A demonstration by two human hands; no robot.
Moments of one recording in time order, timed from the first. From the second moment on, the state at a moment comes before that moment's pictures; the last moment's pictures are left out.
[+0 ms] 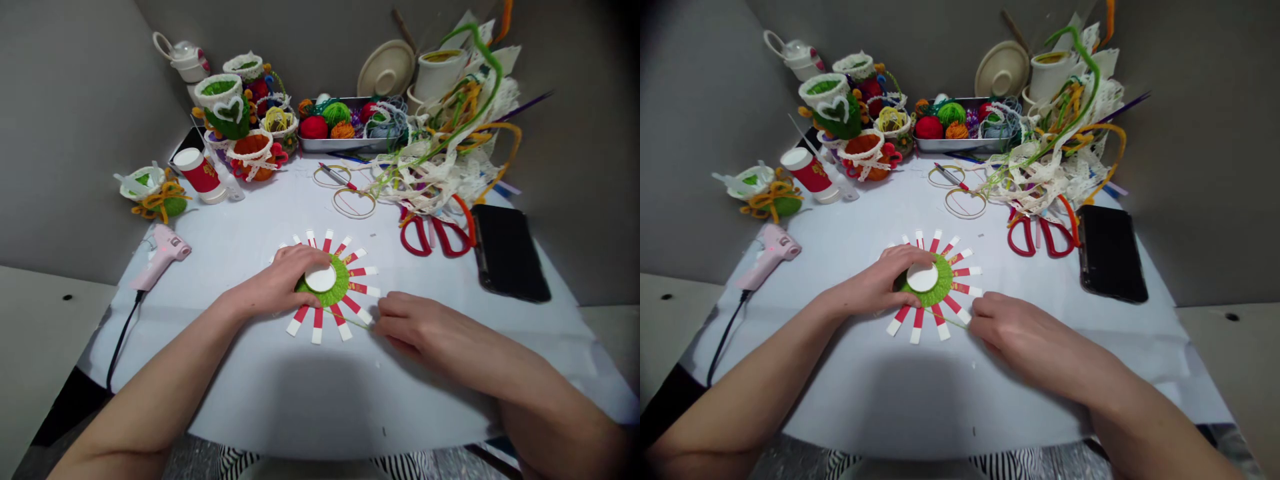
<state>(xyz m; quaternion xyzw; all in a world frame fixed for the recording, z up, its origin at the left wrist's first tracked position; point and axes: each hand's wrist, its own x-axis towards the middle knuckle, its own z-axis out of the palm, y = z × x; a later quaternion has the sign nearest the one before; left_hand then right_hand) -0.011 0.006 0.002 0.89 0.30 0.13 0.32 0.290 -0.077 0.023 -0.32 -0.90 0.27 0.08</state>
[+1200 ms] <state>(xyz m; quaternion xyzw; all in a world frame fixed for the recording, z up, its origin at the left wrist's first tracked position) -0.010 0.005 0.001 0.89 0.31 0.13 0.32 0.272 -0.046 -0.014 -0.47 -0.83 0.13 0.27</state>
